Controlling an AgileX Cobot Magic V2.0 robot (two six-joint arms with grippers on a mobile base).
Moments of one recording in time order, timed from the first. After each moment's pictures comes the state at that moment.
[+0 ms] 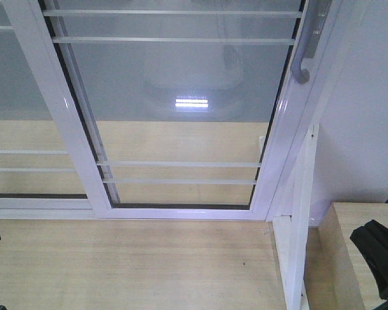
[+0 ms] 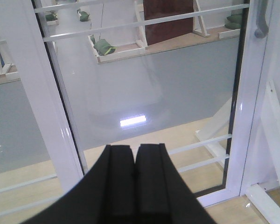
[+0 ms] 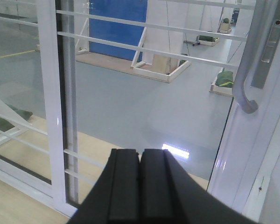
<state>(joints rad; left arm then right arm) -0.29 -0.01 0.03 0.06 0.25 0.02 0.43 -0.01 0.03 0.02 0.19 -0.09</state>
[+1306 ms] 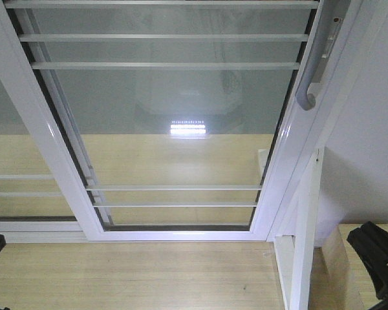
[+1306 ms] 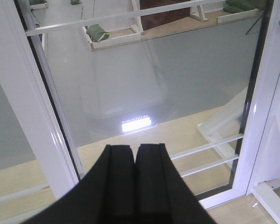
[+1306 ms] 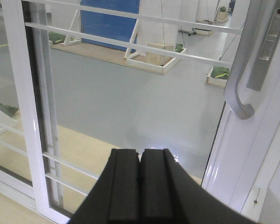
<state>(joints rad) -0.30 0.03 0.03 0.05 0.28 0.02 0.43 0.03 0.03 0.02 0.19 -0.09</state>
